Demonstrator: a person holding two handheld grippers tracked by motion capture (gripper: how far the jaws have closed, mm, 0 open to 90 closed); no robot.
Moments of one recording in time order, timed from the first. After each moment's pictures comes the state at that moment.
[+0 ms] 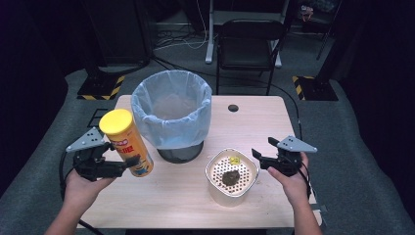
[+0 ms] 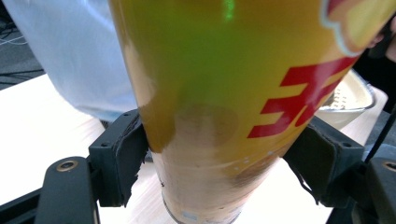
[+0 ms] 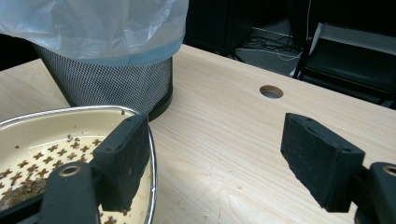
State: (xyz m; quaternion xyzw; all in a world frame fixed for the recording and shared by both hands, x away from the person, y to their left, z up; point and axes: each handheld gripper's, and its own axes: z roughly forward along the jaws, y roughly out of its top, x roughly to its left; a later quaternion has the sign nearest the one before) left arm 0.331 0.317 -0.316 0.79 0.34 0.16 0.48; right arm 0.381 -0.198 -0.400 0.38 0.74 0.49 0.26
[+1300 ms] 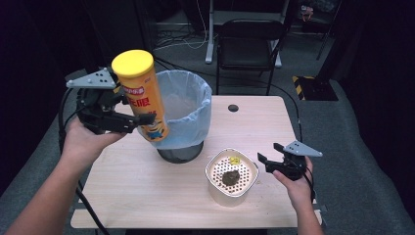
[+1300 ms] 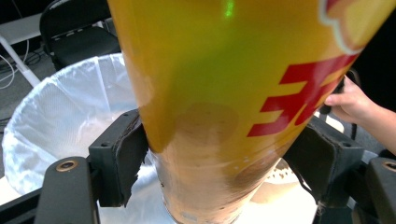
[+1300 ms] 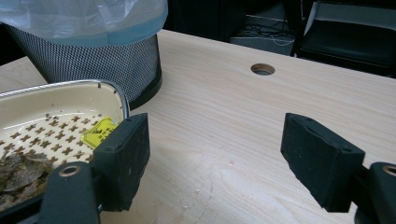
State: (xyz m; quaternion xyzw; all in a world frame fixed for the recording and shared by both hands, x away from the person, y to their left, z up) left arm 0.370 0.261 -0.185 0.81 0.28 0.16 0.49; right arm 0.379 -0.217 -0.422 0.41 0.73 0.49 0.25
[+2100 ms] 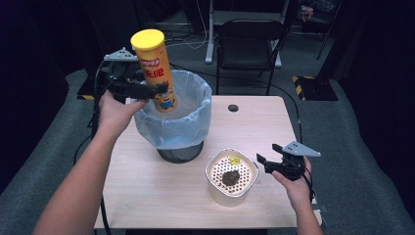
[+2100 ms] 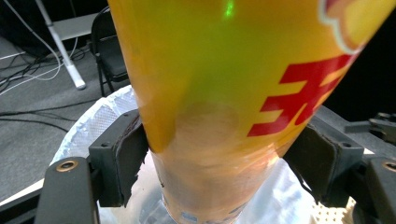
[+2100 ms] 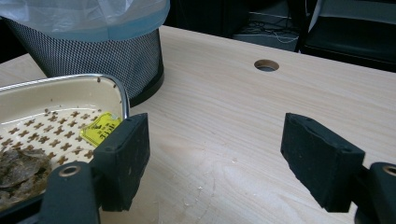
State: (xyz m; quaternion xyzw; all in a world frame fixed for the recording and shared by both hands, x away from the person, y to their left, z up) left arm 0.463 0.244 -0.208 0.77 0.36 0.20 0.49; right arm 0.382 -0.217 -0.427 0.41 0.73 0.49 0.24
